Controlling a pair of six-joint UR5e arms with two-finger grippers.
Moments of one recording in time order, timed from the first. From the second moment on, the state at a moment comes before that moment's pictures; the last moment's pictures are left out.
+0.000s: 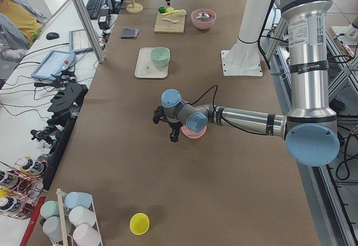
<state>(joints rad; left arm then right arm) -1.00 -1.43 -1.75 -2.00 -2.32 -0.45 1.15 -1.39 1.69 -1.45 2.36 0.36</state>
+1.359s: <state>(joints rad) -0.95 -1.85 -1.74 -1.86 -2.44 -0.88 1.06 -1.32 1.68 -1.45 2.26 0.54</state>
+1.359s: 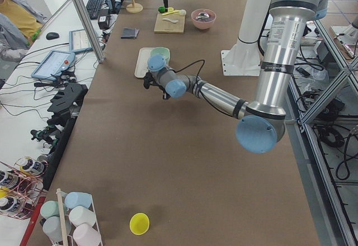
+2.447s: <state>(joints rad) -0.78 -2.35 -1.52 -1.78 -2.22 -1.20 1.02 -1.33 1.60 -1.45 2.25 0.73</state>
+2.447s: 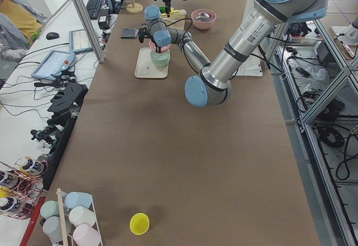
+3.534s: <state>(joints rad) -0.76 -2.36 -1.47 -1.91 -2.14 -1.25 0.97 -1.33 1.49 -1.31 2.26 0.84</state>
